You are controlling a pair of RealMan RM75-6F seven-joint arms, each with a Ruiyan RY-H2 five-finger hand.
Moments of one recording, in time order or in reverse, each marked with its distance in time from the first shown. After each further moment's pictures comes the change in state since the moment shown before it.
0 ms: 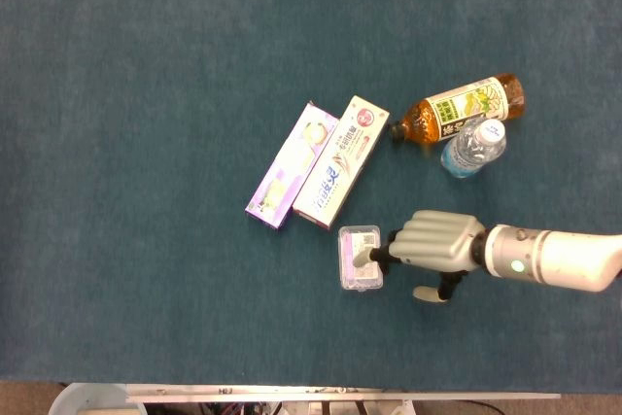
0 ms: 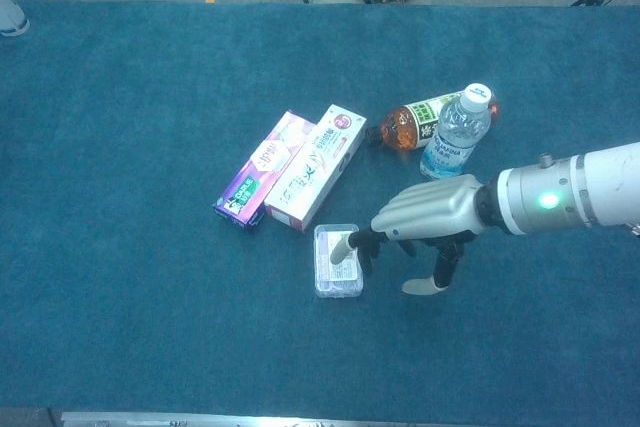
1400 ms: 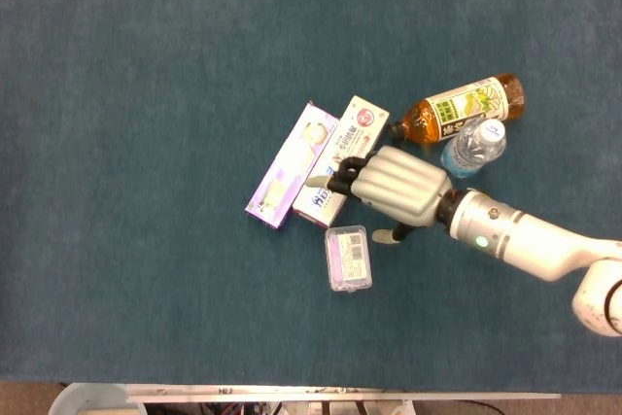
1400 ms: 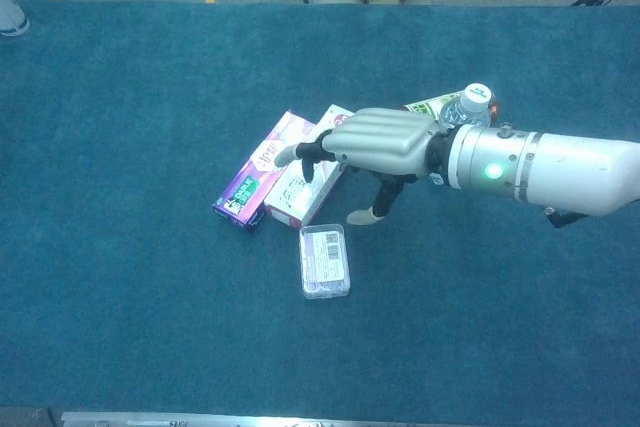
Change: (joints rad) left arm 0.016 0.020 -0.001 -0.016 0.011 0.023 0.003; right arm -0.135 -0.176 0.156 0.095 0.283 0.278 -0.530
